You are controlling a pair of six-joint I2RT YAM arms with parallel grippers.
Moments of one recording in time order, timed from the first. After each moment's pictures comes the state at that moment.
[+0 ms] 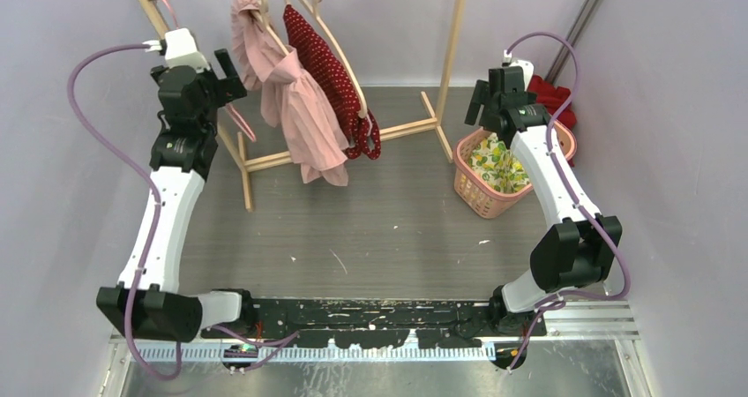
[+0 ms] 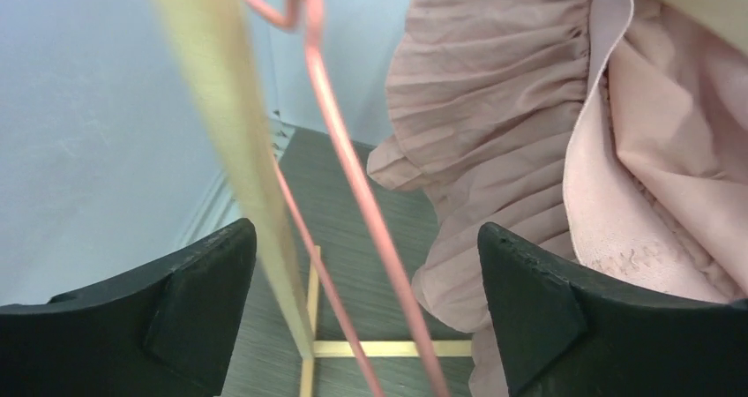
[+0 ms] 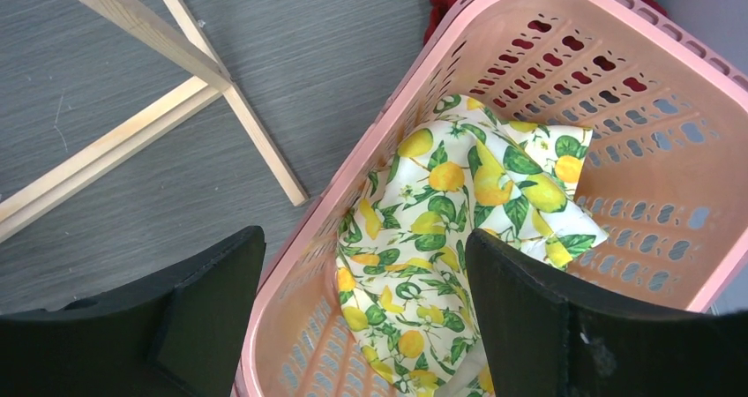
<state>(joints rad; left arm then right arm) -0.06 1.27 1.41 -0.23 -0.30 -0.14 0.14 1.53 1.49 -0.65 0.35 0.30</state>
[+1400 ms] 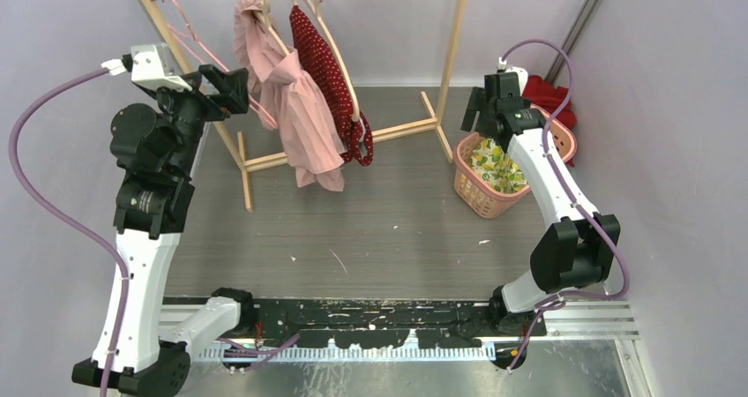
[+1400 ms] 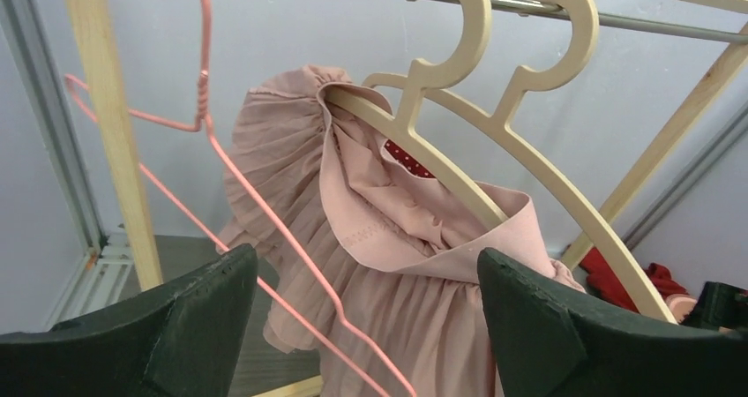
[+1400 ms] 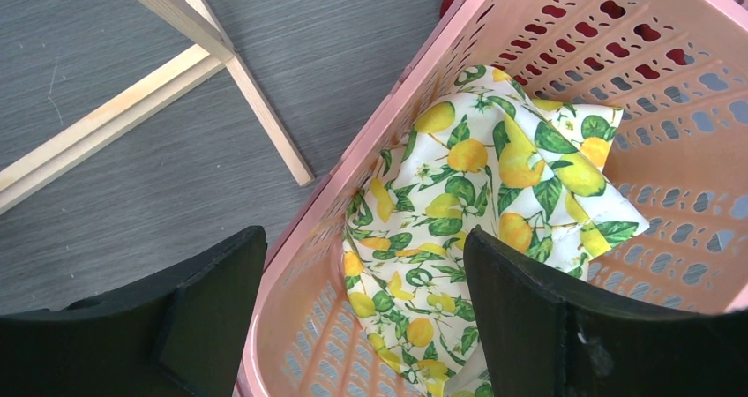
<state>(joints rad) -0.17 0.95 1.42 -0.26 -0.06 -0.21 0.15 1.53 1.44 -0.64 0.33 0.32</state>
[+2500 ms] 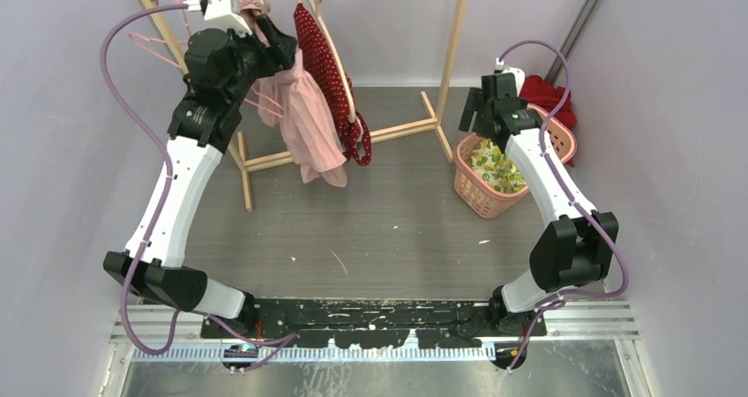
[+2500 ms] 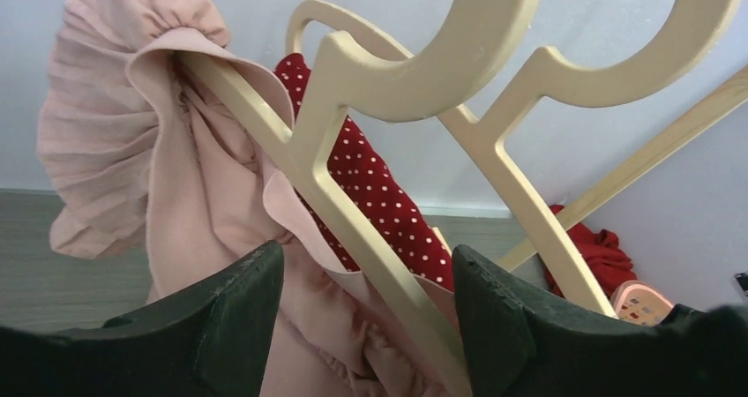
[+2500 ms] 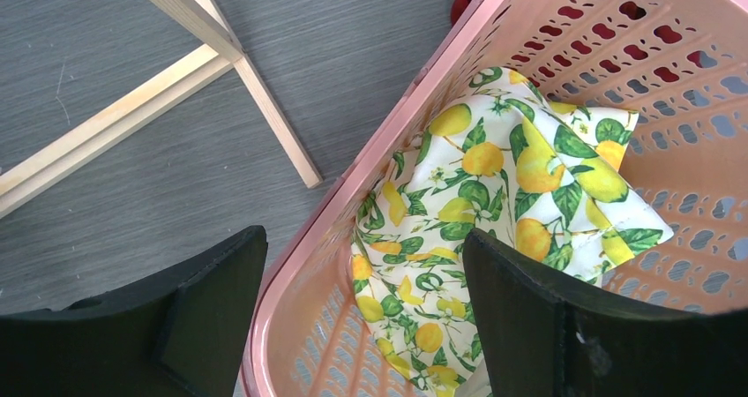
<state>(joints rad) -0.29 1.44 1.75 -0.32 -0.06 -0.36 0.16 1.53 1.43 -0.62 0.33 0.32</state>
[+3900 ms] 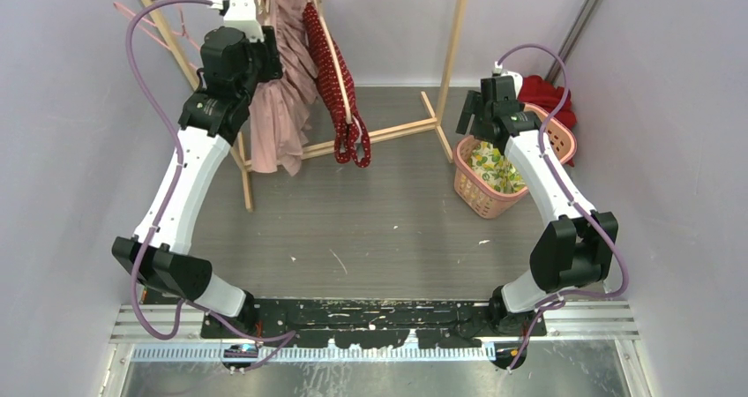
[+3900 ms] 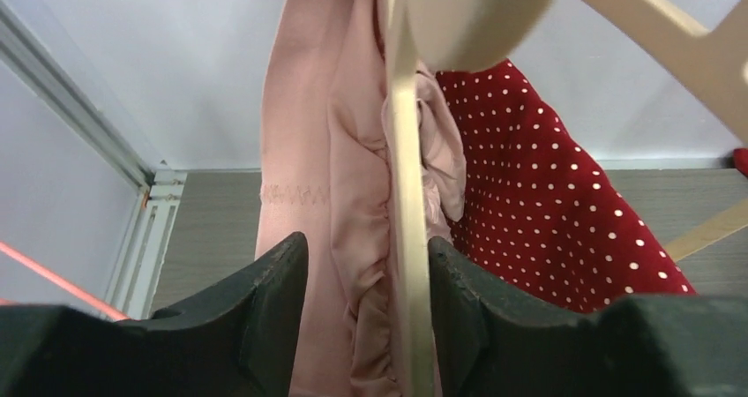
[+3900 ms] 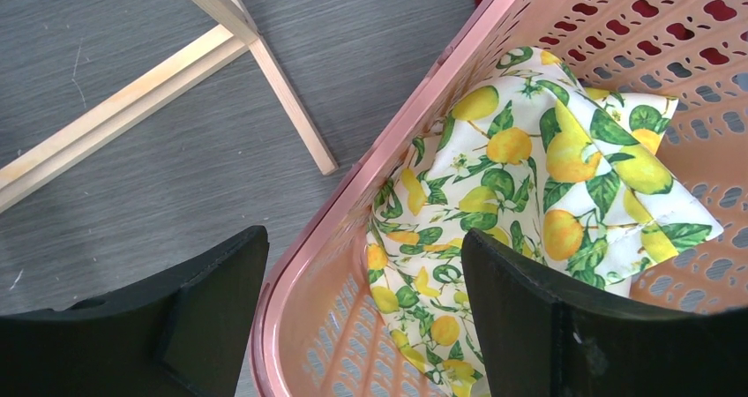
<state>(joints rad) -0.29 1.50 1.78 -0.43 -0.26 -0.07 0.16 1.53 1.40 -0.62 0.28 0.35</state>
